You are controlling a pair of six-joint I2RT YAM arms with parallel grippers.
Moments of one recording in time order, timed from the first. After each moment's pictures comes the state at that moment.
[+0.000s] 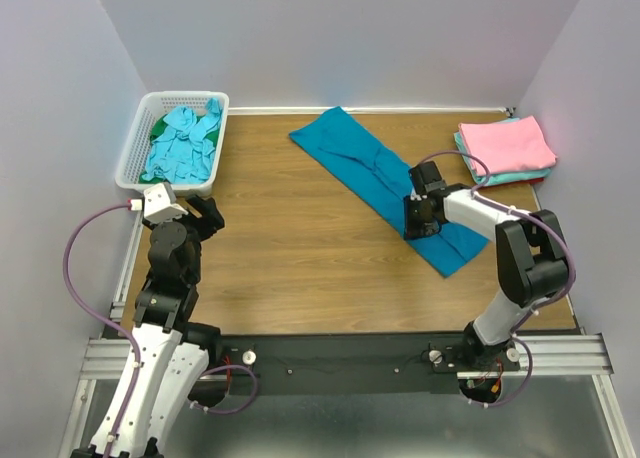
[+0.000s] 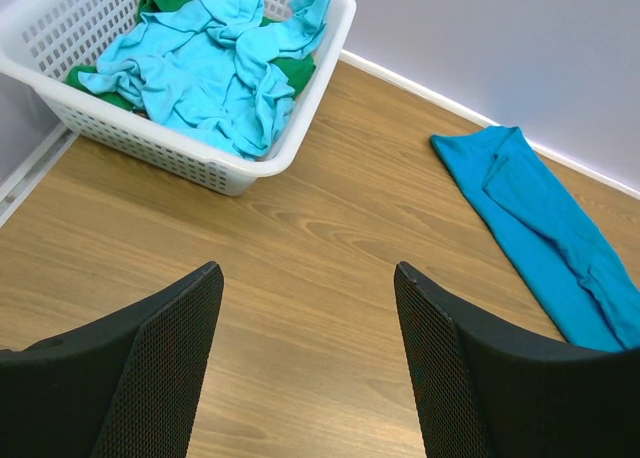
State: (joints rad) left arm -0.19 0.50 0.58 -0.23 -0.37 -0.40; right arm 0.32 1.69 0.99 -0.50 0.02 0.32
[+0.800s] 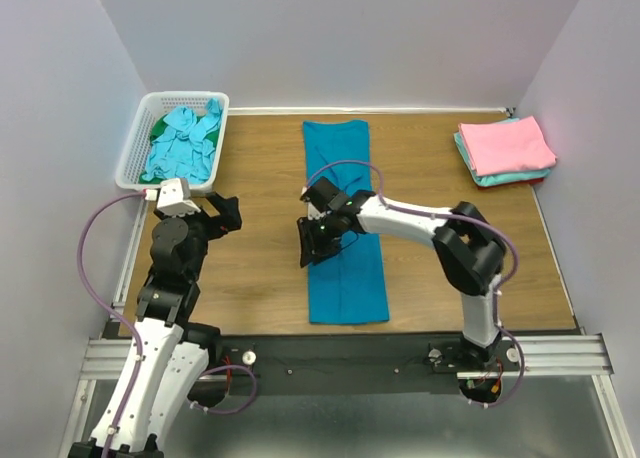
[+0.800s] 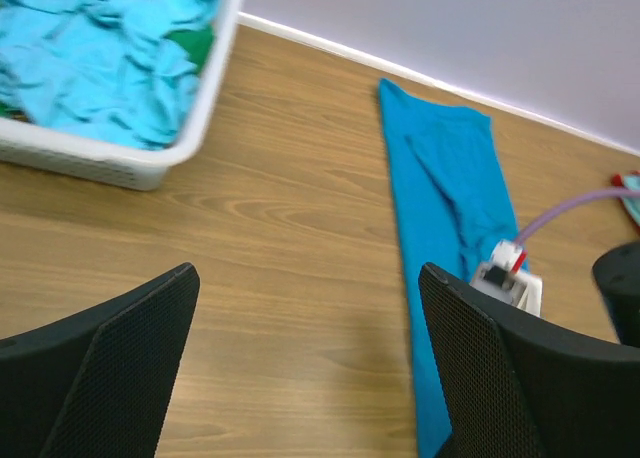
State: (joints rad) left arm -0.19 0.53 0.58 -0.19 -0.16 -0.38; right arm 0.87 2.00 1.42 -0.53 -0.34 0.57
